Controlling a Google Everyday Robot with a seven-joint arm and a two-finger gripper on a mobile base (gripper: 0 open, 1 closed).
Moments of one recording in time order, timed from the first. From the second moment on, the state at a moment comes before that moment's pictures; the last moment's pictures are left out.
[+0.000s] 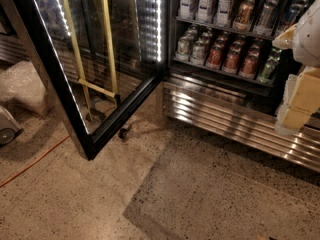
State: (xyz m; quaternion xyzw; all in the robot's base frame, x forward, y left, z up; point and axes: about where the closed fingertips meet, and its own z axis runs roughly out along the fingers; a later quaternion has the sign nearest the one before) arm 0.438 -0.217 0.976 -0.60 0.78 -0.03 0.16
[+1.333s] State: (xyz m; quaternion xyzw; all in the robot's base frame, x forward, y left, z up) arm 0.431 -0.140 0.892 -0.56 0.78 0.11 0.25
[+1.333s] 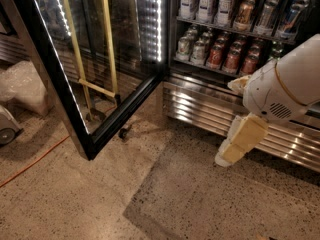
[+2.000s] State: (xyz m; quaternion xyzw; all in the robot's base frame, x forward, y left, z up) arm 0.440 -0.134 0.889 -0.55 0.78 0.11 0.27
